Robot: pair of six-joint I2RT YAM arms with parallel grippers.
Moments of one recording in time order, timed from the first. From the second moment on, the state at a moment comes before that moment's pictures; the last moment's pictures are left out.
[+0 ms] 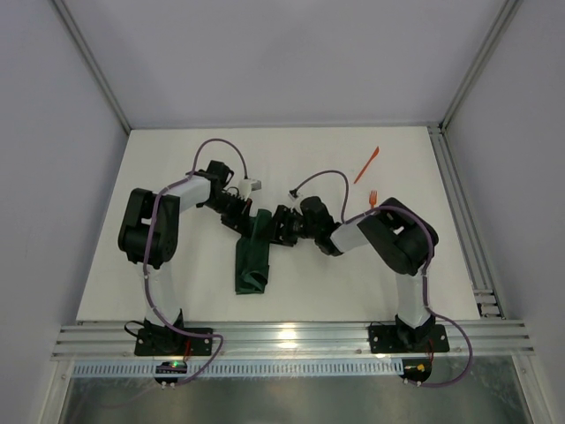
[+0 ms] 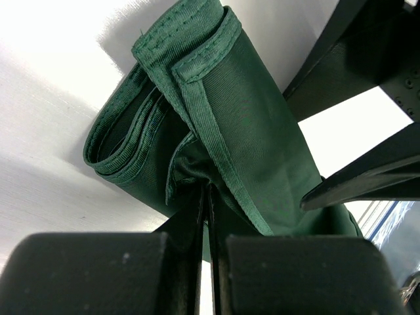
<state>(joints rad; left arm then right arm) -0.26 1.97 1.27 -0.68 0.68 0.34 0.69 1.98 0.83 0.67 -0.44 0.97</state>
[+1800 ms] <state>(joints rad) 0.01 1.63 1.38 -1.08 0.75 0.55 0.65 1.79 1.25 -1.03 0.71 0.27</state>
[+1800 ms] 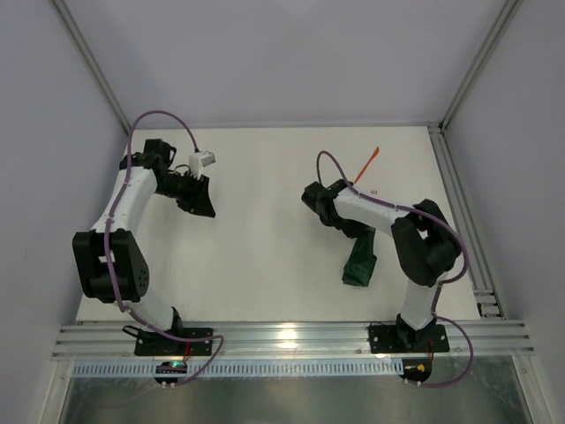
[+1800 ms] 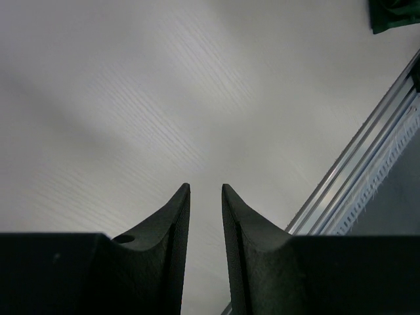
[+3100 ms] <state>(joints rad) 0.16 1.62 1.38 -1.13 0.78 0.60 1.20 2.55 2.01 -1.35 0.95 0.26</state>
